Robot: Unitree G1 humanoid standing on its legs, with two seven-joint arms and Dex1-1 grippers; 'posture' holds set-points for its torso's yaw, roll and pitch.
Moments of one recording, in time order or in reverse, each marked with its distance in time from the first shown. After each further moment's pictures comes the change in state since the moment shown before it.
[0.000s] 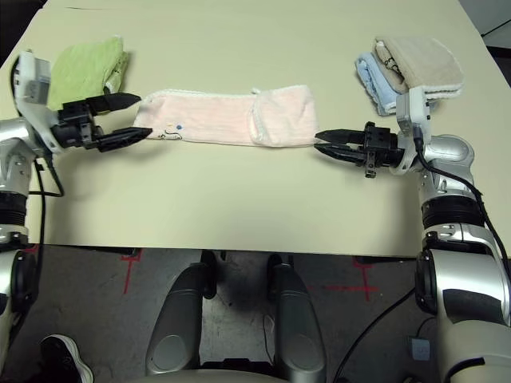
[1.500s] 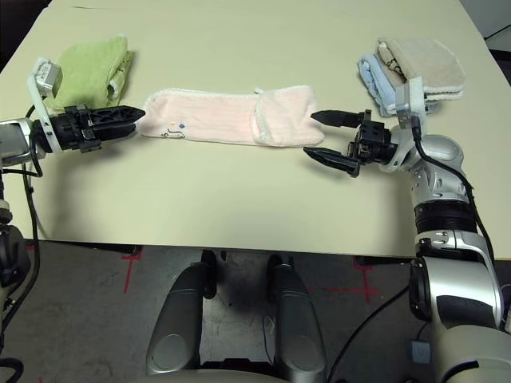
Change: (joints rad) left arm -0.203 -0.049 0.064 0.139 -0.164 0.910 0.376; right arm 0.031 0.035 -0.007 -0.143 0.071 0.168 -0.081
